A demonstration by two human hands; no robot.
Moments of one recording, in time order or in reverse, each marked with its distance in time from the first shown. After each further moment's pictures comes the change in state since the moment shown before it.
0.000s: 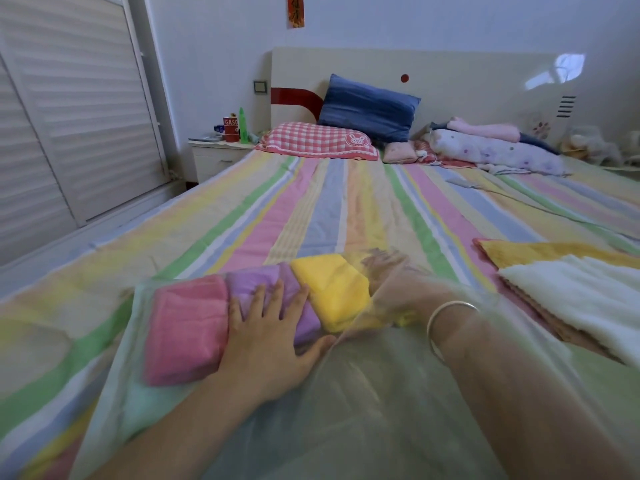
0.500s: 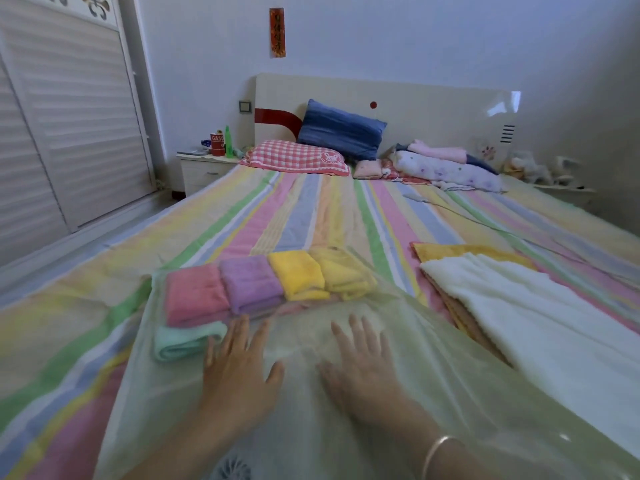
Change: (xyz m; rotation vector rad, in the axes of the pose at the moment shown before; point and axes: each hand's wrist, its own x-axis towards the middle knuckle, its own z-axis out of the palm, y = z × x) left_hand -0.145 0.049 -0.048 -0.183 -0.031 -0.144; right_hand -0.252 -0.039 0.067 0.111 0.335 0.014
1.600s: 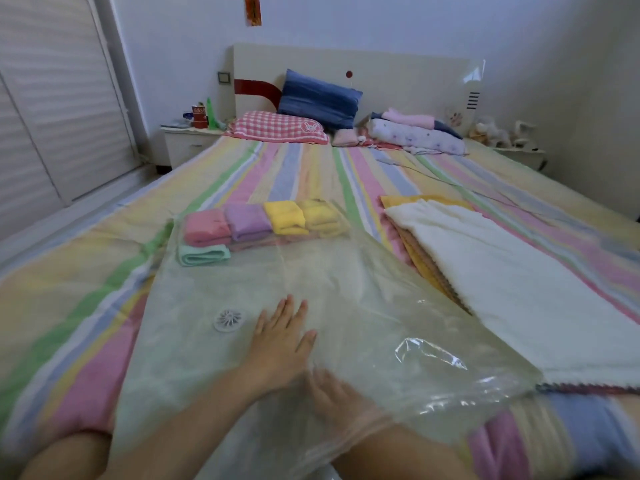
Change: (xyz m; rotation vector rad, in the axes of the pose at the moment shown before) left_hand -0.147 0.038 0.002 -0.072 -0.244 0.267; right_hand -0.252 -0.047 -0.057 0.109 -0.252 -0.208
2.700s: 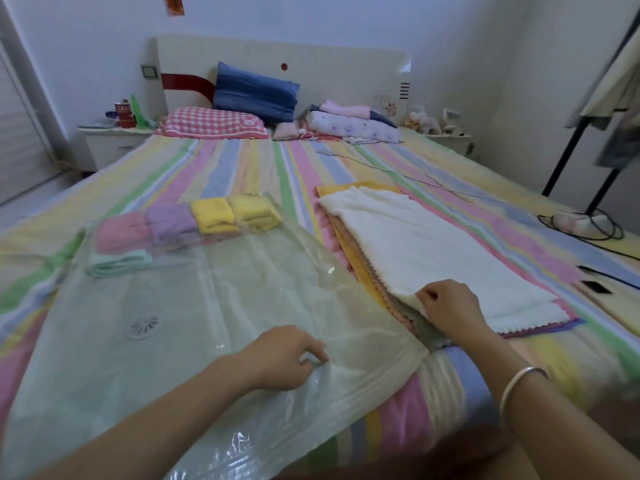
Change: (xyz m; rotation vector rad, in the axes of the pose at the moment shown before) left_hand -0.002 0.108 0.009 -0.016 -0.259 0.462; right_hand -0.072 0.213 -0.102 0.068 0.424 0.733
